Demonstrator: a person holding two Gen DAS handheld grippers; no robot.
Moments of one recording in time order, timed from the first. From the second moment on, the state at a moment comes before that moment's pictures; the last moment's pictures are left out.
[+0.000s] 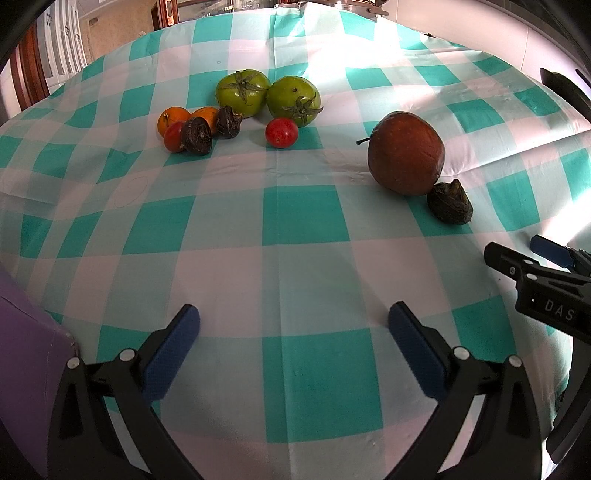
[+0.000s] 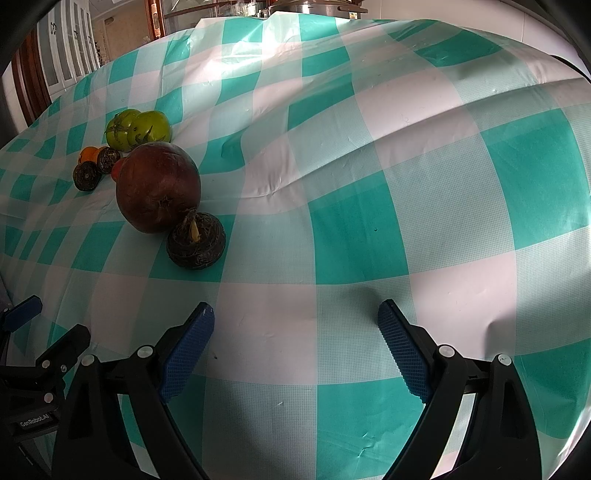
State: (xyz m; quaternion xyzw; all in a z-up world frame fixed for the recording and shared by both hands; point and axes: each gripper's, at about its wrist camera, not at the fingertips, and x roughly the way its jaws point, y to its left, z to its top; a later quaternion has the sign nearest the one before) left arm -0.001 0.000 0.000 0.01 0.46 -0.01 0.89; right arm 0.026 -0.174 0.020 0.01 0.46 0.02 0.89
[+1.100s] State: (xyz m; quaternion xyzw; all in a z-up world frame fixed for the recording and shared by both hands) left arm 0.032 0.034 0.004 0.01 0.51 -0.01 0.86; right arm 0.054 -0.145 0.030 0.01 0.50 0.03 0.87
